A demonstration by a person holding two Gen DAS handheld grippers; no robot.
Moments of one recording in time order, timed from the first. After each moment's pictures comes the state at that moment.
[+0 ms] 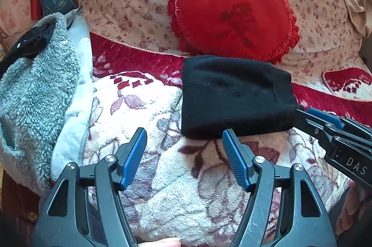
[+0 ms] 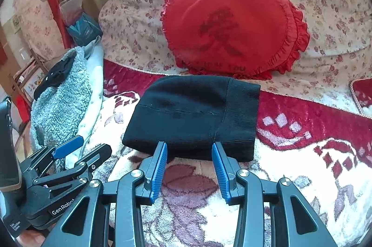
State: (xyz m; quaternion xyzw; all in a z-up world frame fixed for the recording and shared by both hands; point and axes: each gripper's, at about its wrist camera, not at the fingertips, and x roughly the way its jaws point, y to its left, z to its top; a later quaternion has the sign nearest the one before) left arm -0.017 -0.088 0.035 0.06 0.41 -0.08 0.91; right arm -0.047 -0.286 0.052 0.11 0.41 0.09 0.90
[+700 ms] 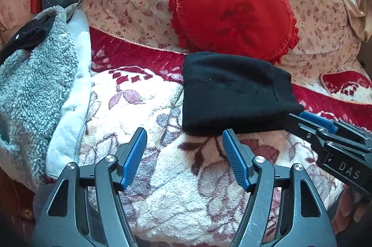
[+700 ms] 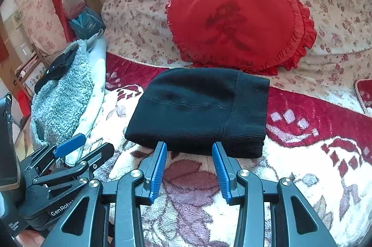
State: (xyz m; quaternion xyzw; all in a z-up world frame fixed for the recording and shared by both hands) left arm -0.016 -0.077 0.029 0.03 0.41 -0.10 0.91; right arm -0.045 -0.274 0.044 0.11 0.42 0.09 0.89
